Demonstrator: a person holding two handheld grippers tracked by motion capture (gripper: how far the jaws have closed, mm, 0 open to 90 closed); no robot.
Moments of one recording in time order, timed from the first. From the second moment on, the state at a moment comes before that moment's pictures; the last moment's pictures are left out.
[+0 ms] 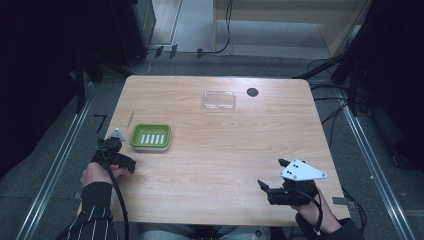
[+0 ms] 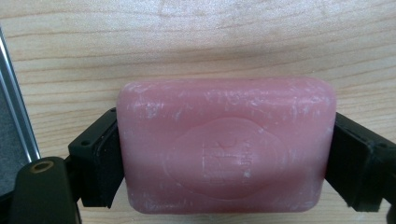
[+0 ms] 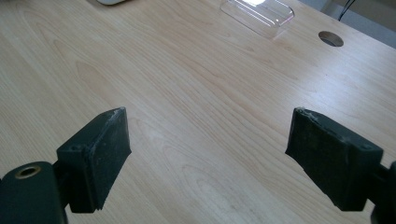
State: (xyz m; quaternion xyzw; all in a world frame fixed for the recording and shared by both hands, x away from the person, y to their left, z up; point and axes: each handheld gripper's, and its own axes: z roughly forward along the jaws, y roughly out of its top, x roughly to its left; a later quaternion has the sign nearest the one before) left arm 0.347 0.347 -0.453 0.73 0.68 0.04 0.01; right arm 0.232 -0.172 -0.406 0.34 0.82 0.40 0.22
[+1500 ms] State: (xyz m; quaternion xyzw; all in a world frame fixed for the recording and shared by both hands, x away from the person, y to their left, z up) left arm 0.349 0.345 -0.444 0.75 0.66 0.03 0.00; right arm 0.232 -0.172 -0.406 0.35 0.82 0.40 0.22
